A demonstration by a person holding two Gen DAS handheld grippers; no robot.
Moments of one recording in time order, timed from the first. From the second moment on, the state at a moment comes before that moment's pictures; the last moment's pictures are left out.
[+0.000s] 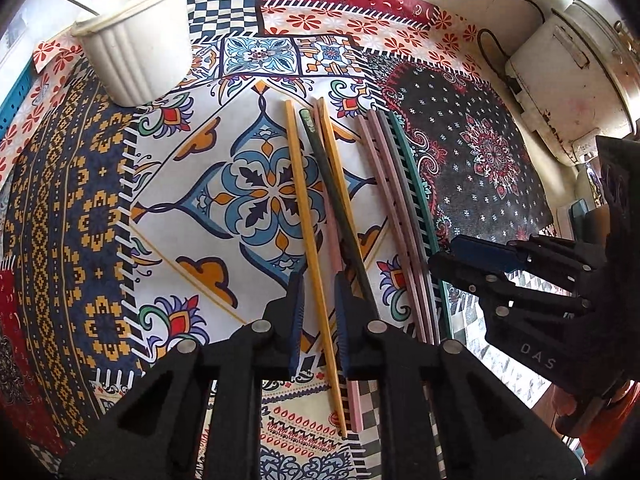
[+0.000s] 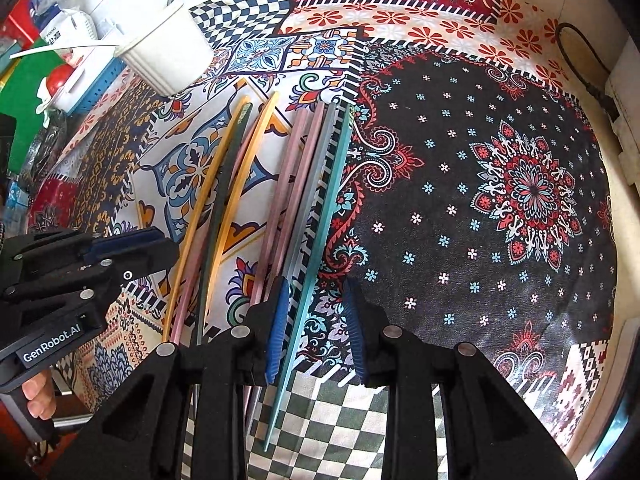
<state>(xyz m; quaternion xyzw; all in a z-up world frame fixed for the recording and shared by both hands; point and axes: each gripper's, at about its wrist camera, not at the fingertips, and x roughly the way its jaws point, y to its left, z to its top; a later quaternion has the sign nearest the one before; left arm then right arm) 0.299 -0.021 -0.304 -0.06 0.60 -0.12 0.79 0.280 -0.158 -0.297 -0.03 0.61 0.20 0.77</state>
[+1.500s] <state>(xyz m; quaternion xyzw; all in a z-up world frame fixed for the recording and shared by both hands) 0.402 -0.037 -0.314 0.00 0.61 -0.11 0.78 0.353 -0.132 -0.298 -0.04 0.60 0.19 0.78</state>
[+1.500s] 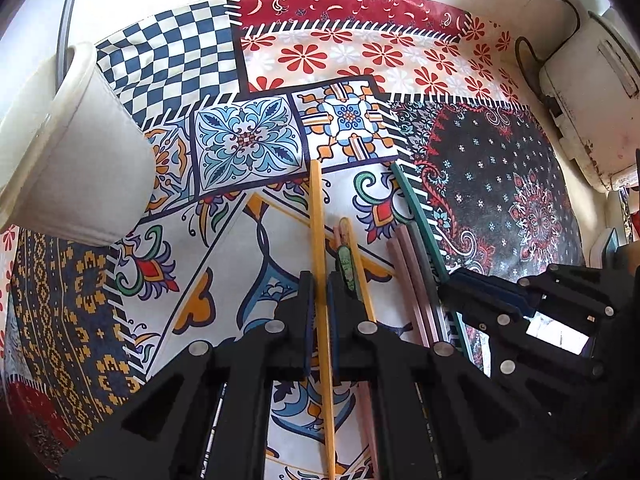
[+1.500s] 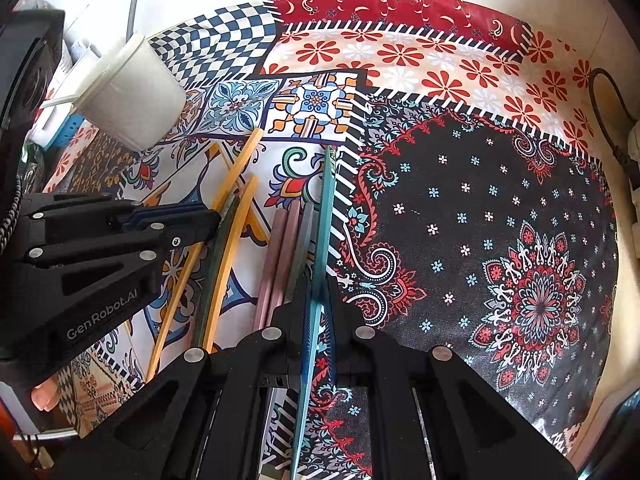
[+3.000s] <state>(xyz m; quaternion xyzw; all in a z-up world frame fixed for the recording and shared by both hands) 0.306 0.023 -0.170 -0.08 0.45 -0.07 0.88 0.338 -0.146 -0.231 0.02 0.55 0.23 0.80</state>
